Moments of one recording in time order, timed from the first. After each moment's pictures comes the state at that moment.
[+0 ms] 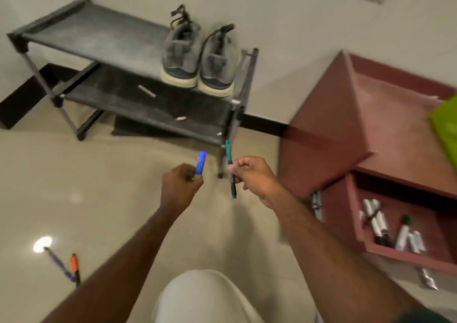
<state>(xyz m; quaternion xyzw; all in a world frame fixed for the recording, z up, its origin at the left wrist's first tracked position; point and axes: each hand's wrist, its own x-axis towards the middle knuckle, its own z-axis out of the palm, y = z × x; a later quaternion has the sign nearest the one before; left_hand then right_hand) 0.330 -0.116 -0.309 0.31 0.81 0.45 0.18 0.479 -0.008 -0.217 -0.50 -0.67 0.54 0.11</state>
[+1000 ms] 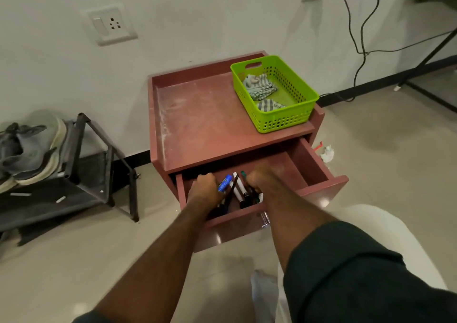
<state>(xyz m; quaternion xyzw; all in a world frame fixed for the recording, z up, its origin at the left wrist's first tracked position) 0.713 0.070 -0.186 0.61 0.76 0.04 0.20 0.870 0.108 -0.160 -0.74 -0.55 0.40 0.02</state>
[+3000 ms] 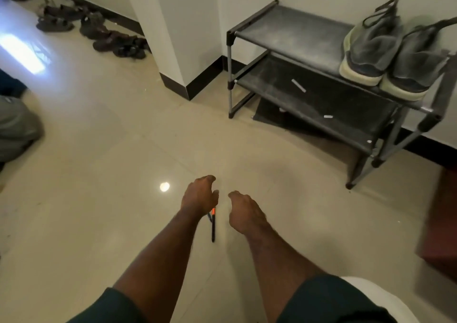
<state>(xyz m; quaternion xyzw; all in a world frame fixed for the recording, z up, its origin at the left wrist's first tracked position) 0.199 -0.373 -0.324 0.25 0.94 0.14 0.18 0.311 -0.269 -0.300 -0.23 -0.92 0.28 -0.17</state>
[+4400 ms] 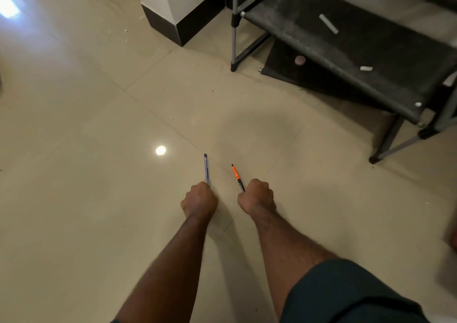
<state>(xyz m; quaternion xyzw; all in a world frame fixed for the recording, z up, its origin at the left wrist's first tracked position) 0.234 -0.378 -0.471 0.00 0.96 0.07 0.28 0.298 -0.254 -0.419 -0.43 -0.83 0.29 -0.22</state>
